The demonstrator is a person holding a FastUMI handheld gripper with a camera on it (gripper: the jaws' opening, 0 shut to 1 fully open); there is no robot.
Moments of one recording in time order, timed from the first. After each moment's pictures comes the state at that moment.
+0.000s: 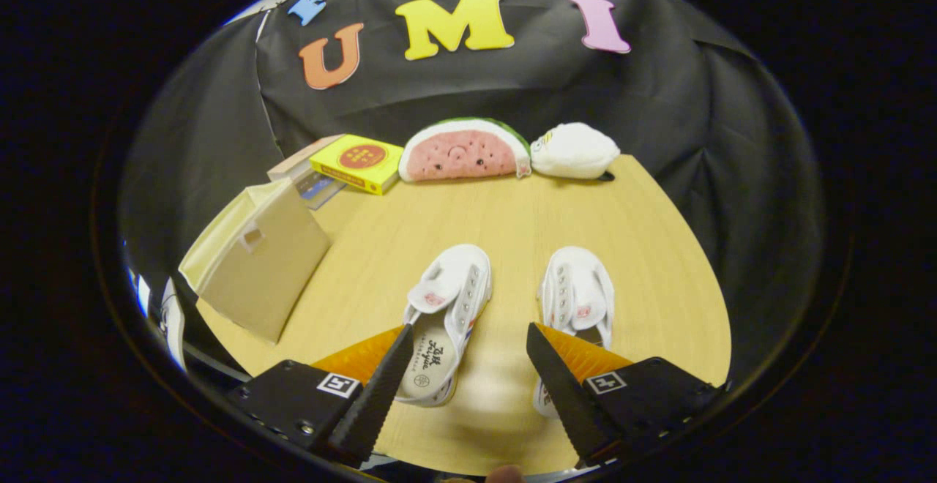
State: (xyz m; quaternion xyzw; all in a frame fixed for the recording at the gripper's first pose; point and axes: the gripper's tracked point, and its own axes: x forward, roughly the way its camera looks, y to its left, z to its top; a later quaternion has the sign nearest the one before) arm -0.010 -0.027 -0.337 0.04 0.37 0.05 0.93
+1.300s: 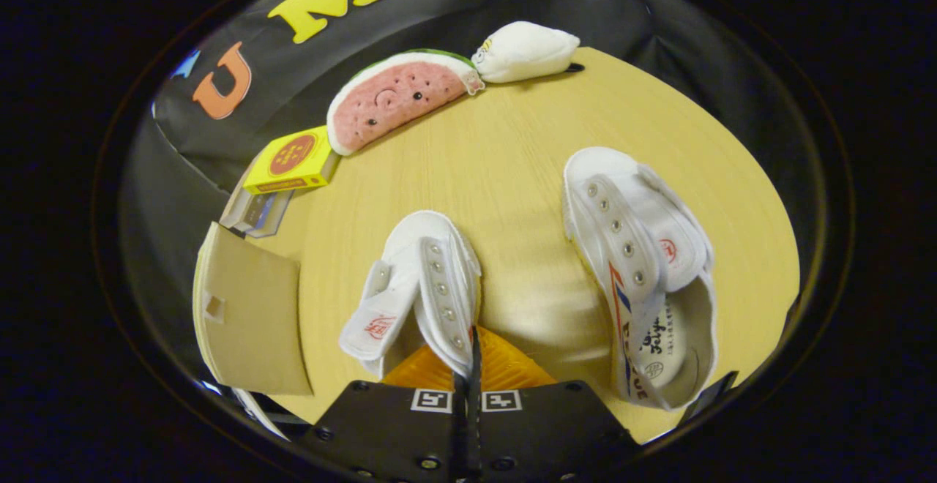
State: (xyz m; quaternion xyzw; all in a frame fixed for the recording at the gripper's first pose) arm 0.027 0.009 -0.368 0.24 0.48 -0.04 0.84
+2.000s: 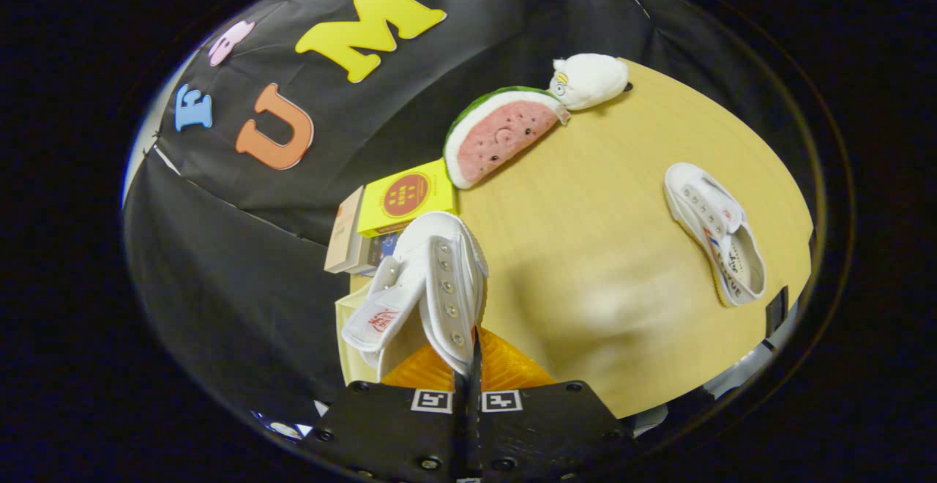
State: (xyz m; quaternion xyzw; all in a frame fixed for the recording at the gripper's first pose) arm 0.034 0.178 -0.184 0.36 0.43 0.03 0.83
